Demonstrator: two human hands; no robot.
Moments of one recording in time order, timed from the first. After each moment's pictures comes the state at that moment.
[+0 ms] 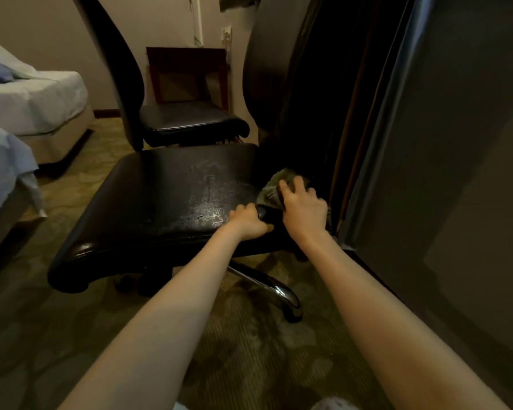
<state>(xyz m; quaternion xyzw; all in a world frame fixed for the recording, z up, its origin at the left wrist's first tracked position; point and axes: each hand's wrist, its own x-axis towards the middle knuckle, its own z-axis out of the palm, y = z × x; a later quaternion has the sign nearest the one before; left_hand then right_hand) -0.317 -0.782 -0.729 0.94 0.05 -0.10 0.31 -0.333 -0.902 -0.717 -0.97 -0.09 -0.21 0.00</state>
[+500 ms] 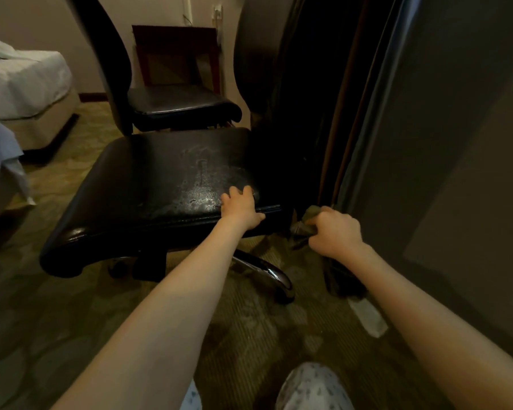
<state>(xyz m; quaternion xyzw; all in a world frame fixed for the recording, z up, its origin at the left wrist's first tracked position) -0.335 -0.789 -0.730 0.98 0.02 -0.03 0.21 -0.382 -0.972 -0.725 -1.00 -0.09 -0.01 0.03</state>
